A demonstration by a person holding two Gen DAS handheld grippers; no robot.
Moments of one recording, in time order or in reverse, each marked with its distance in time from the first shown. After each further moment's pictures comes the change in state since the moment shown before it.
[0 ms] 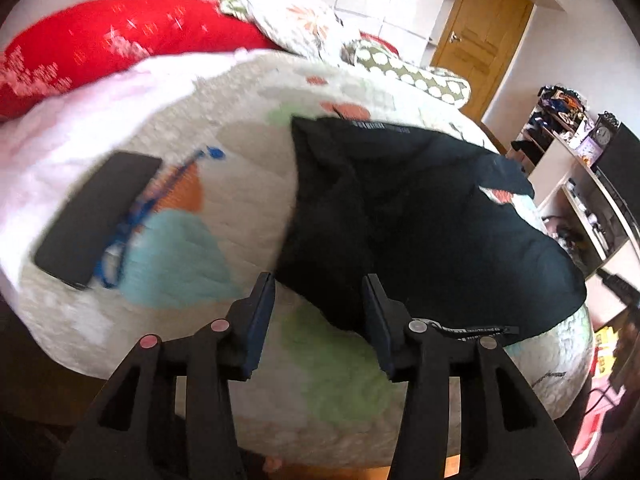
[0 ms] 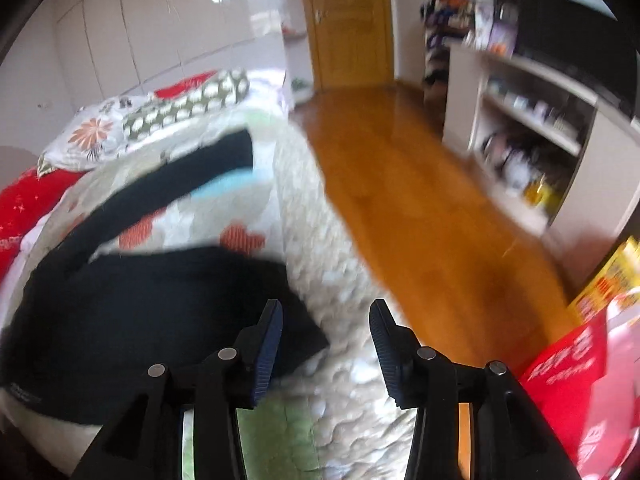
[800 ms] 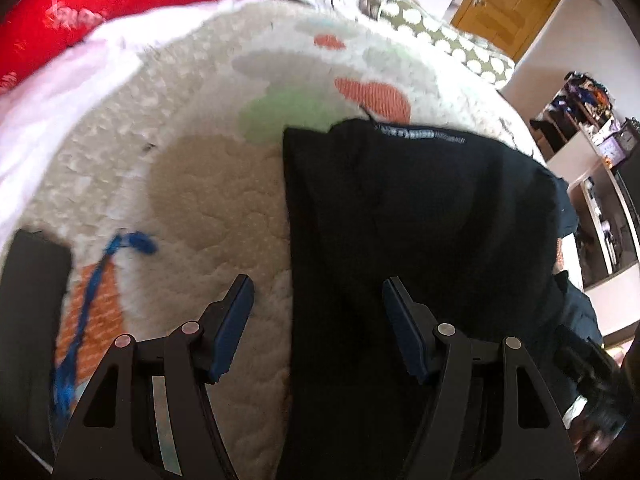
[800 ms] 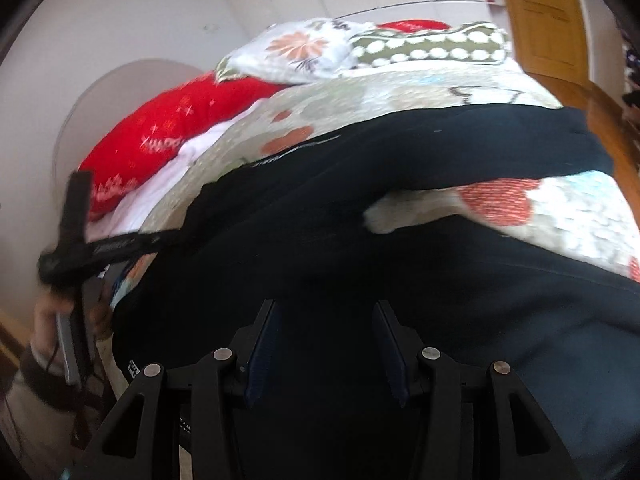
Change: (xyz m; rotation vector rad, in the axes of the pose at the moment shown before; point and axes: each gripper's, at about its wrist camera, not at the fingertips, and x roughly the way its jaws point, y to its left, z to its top) left arm 0.144 0.003 0.105 -0.034 0.254 -0.019; right arm 0.067 0.252 -0.037 -0.314 0.219 0.596
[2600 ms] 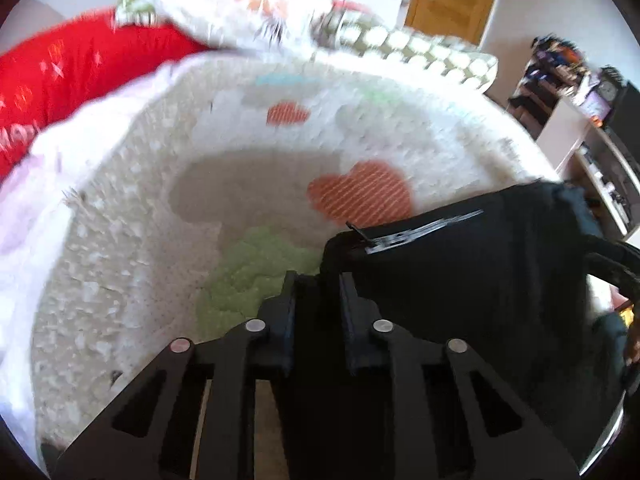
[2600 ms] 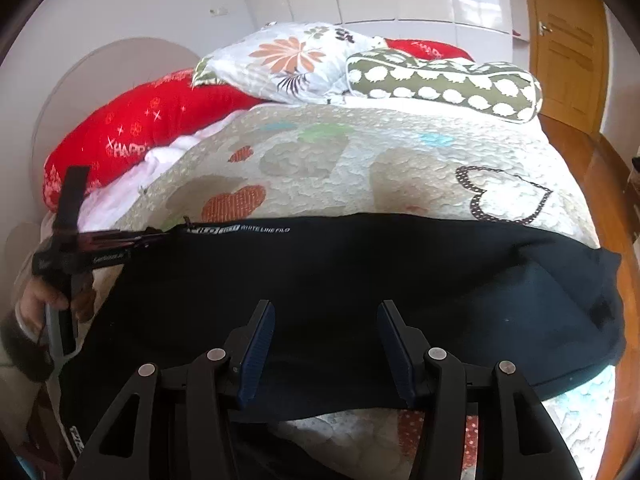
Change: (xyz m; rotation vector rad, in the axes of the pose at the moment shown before) left arm 0.026 -0.023 0.098 0.235 -0.156 -0.008; right arm 0.046 -0.066 0.135 -0.095 -0.021 -0.110
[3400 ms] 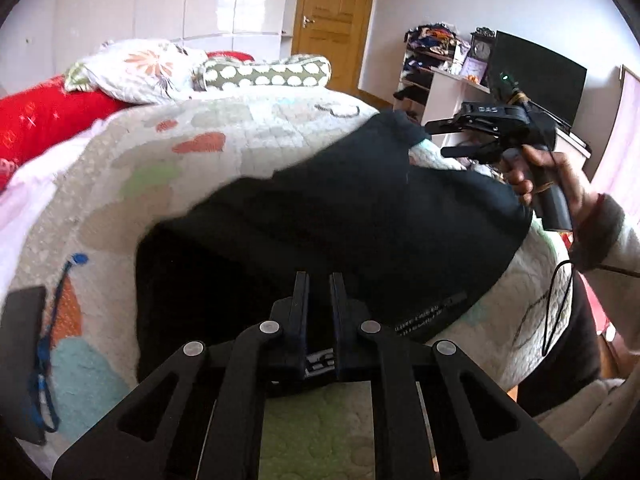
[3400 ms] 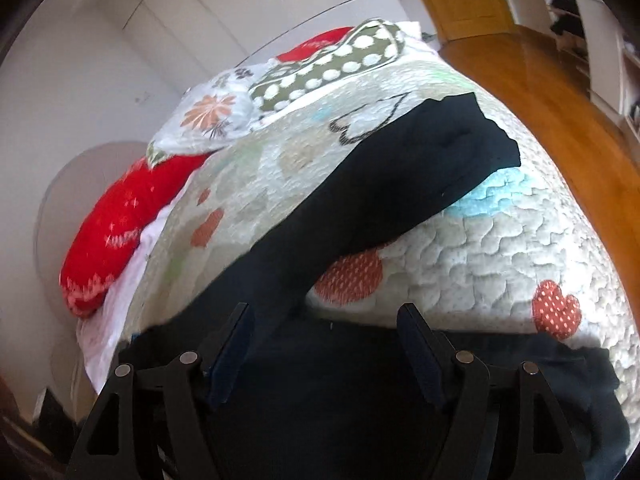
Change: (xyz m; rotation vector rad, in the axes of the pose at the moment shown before) left arm -0.142 -0.098 -0.192 0.255 -0.155 -0.235; right arm -0.087 -0.060 -0.090 0.484 -0.076 0.071
